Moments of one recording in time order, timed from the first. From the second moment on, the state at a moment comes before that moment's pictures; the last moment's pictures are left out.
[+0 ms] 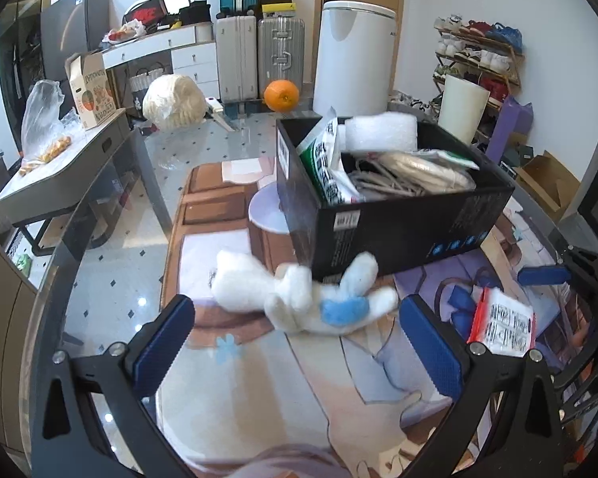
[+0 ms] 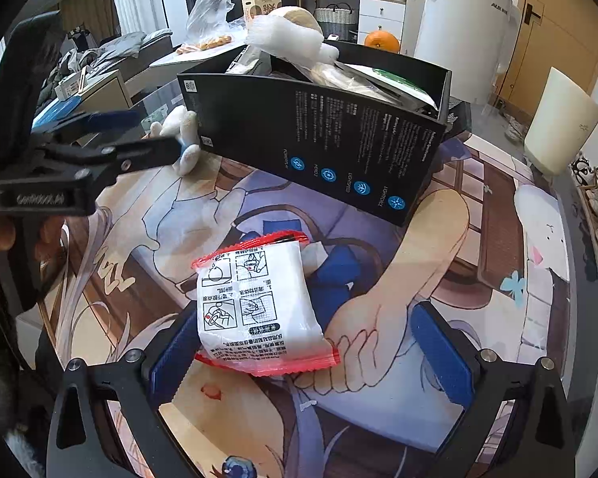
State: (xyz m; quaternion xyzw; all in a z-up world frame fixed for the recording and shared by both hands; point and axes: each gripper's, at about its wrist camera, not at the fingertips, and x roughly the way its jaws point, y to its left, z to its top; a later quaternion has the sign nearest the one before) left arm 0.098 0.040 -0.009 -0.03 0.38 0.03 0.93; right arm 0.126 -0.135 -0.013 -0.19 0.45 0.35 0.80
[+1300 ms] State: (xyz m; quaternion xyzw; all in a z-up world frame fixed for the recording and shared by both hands) left arm 0.102 0.033 -0.017 0.00 0.41 0.02 0.91; right arm 0.123 -0.137 -0.013 -0.19 0.45 0.35 0.80
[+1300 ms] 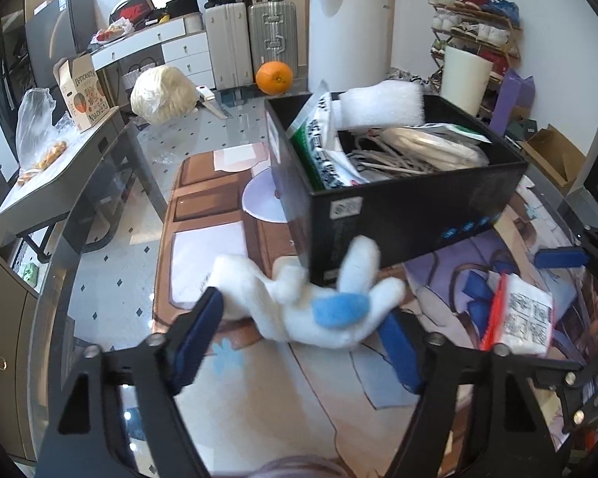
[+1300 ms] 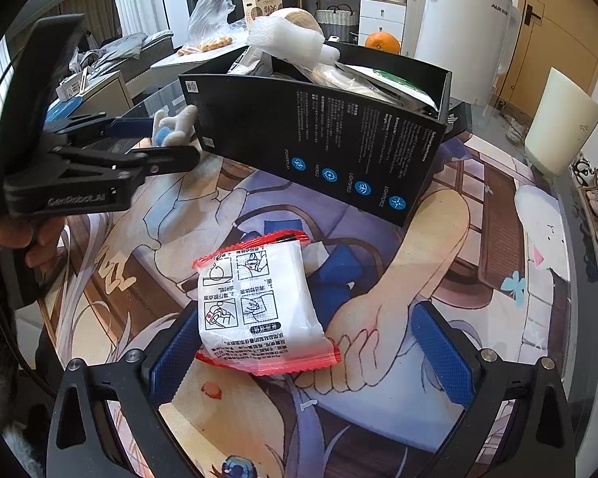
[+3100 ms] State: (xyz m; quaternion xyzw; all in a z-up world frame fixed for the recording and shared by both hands) left arm 0.109 0.060 -0.024 -0.16 0.40 0.01 0.90; right arm 0.123 -0.135 -0.013 -0.19 0.45 0.35 0.80
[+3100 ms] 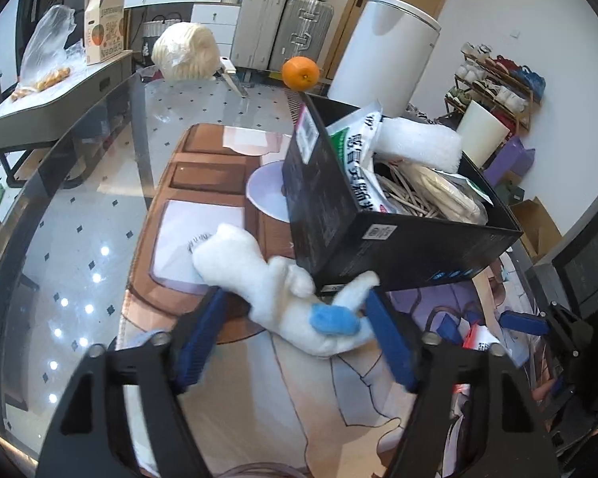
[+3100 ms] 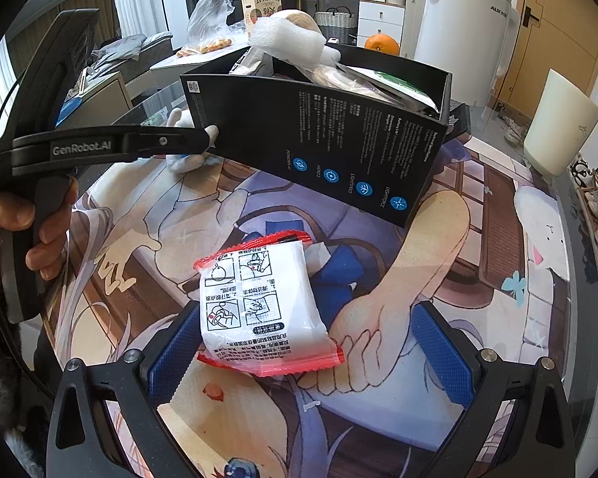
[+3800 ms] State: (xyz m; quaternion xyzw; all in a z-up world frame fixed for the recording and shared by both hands) left arm 0.067 0.044 -0.018 -0.12 0.38 -0.03 0.91; right arm 0.119 -0.135 -0.012 -0.19 0.45 0.36 0.80
